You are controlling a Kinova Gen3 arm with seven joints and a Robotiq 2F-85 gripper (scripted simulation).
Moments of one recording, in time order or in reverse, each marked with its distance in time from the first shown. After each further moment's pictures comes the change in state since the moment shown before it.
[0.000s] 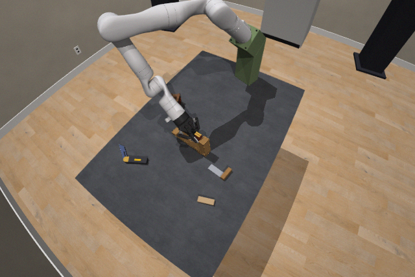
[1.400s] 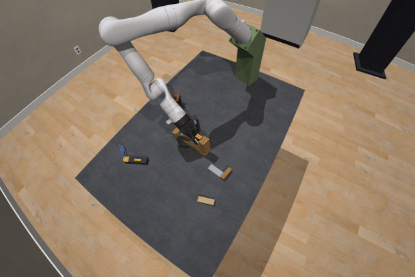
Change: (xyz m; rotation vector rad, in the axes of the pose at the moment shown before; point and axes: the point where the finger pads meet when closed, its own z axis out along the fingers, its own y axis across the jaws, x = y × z) arm 0.008 0.000 0.012 0.000 0.000 0.000
